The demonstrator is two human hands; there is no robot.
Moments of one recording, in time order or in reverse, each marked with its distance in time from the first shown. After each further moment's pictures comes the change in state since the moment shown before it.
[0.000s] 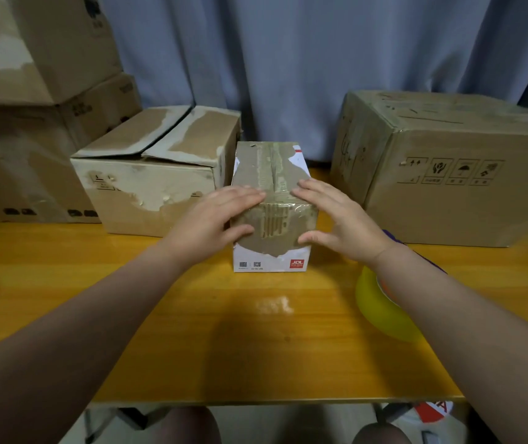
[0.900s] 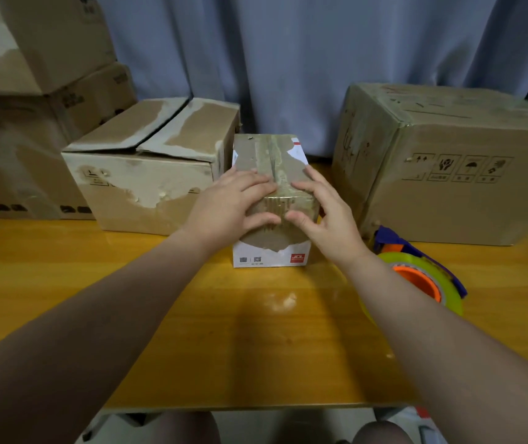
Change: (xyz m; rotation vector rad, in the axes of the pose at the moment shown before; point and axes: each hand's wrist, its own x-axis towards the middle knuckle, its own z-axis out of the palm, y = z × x) left_hand 0.031 0.004 0.015 0.162 0.065 0.019; right_hand 0.010 -0.024 0.030 0.349 0.270 0.264
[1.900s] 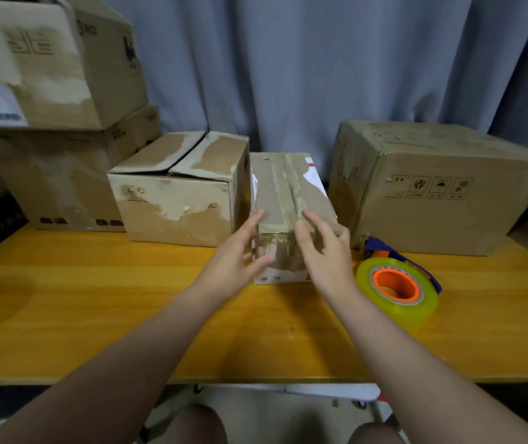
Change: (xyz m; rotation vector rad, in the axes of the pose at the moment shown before) left_hand -0.074 0.056 -0.023 -0.799 -0.086 -0.416; right_hand -0.063 -0.070 0.009 0.056 0.195 0.335
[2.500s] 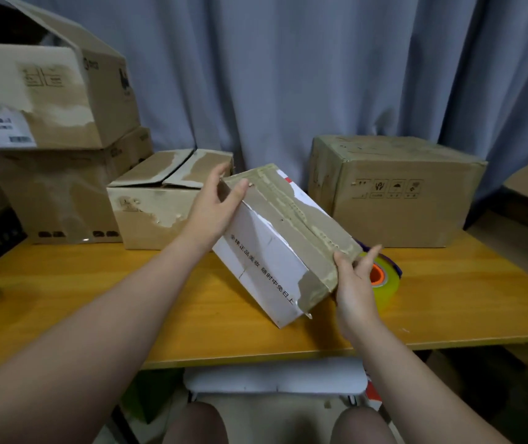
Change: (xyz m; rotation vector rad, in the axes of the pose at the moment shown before) left_hand 0.020 0.076 -0.036 -0.066 0.316 -0.014; right_hand -0.067 0.003 -0.050 0.663 0.189 0.369
